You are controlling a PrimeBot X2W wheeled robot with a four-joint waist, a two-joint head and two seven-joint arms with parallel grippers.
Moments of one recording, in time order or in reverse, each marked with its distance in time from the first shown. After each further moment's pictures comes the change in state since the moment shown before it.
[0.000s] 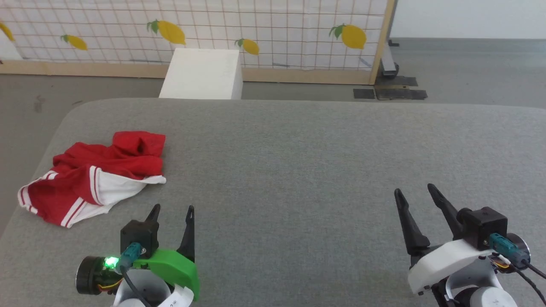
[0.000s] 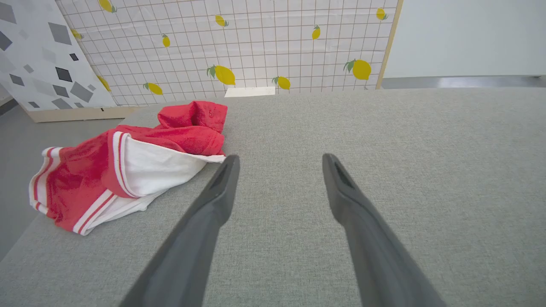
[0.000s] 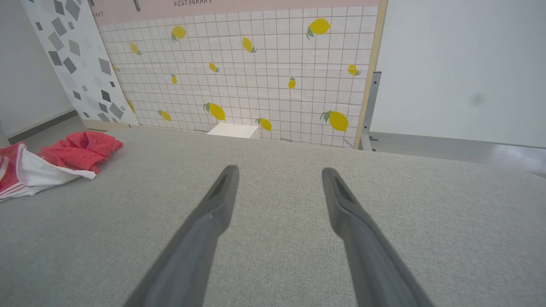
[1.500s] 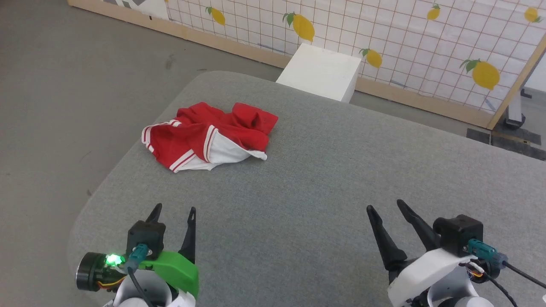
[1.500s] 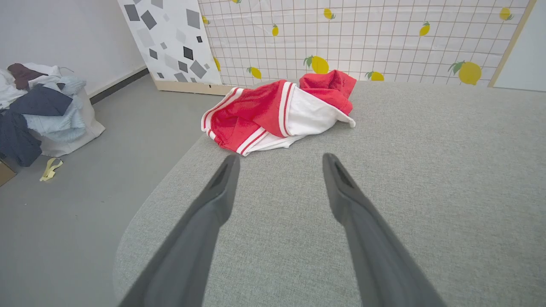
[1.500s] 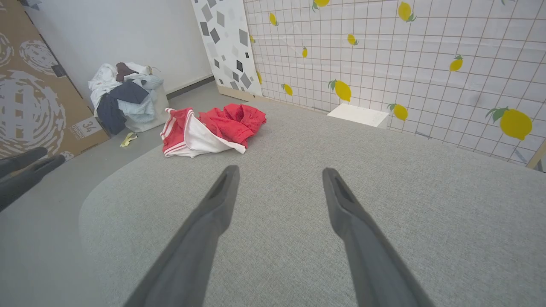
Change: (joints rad) left arm -0.017 0.076 -0.081 0.026 -0.006 0.042 -0.028; right arm 0.029 0.002 0.096 -0.004 0.121 0.000 0.063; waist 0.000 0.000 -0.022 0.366
